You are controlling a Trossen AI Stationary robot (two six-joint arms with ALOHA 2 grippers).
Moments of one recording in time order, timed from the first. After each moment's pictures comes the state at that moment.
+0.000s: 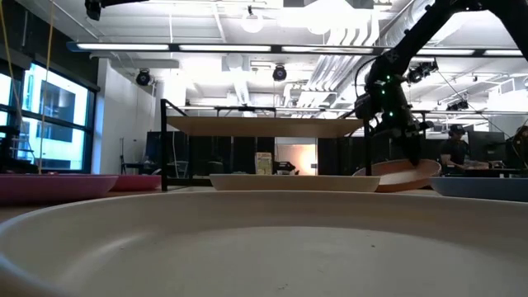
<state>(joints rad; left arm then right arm) -0.23 0.48 0.66 -0.23 -0.74 -0.04 -1.10 1.87 1.39 -1.23 0.23 0.00</state>
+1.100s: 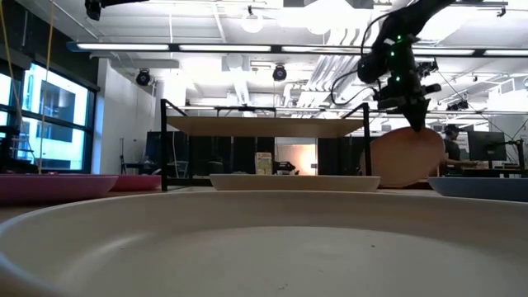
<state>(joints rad) -0.23 0.48 0.66 -0.23 -0.74 -0.04 -1.02 1.61 1.39 -1.30 0.35 0.09</state>
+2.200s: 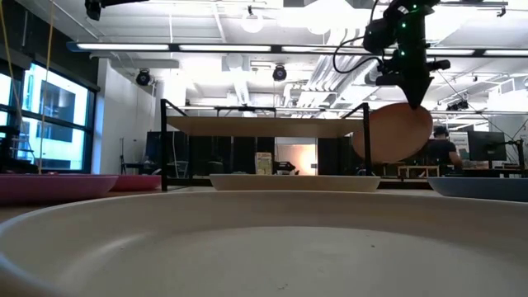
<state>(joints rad) -0.23 0.48 0.66 -0.23 -0.74 -0.04 -0.95 1.44 1.39 -1.28 0.41 0.25</state>
